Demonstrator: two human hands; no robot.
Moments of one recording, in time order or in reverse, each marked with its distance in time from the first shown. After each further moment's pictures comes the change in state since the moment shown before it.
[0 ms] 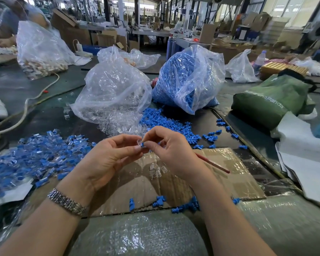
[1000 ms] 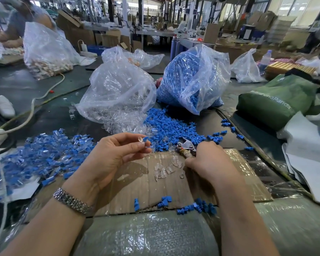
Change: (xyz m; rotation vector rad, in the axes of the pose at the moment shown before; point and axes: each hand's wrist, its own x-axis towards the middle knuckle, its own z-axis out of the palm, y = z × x) left_hand -0.003 0.002 -0.001 0.106 0.001 0.126; right_hand -0.016 0.012 -0.041 -0.767 -0.112 0.713
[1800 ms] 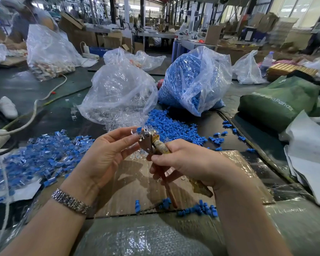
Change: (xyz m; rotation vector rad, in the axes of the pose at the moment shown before) left_hand 0.004 -0.001 -0.007 -0.161 0.043 0.081; right_hand -0.036 -0.044 -0.027 0.804 -0.545 -0.414
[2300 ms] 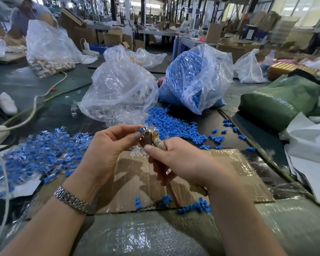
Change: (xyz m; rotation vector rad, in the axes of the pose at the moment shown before) left_hand -0.005 0.000 0.003 0.279 -0.001 0.168; right_hand 0.007 0.001 0.013 -0.111 0.122 -0.020
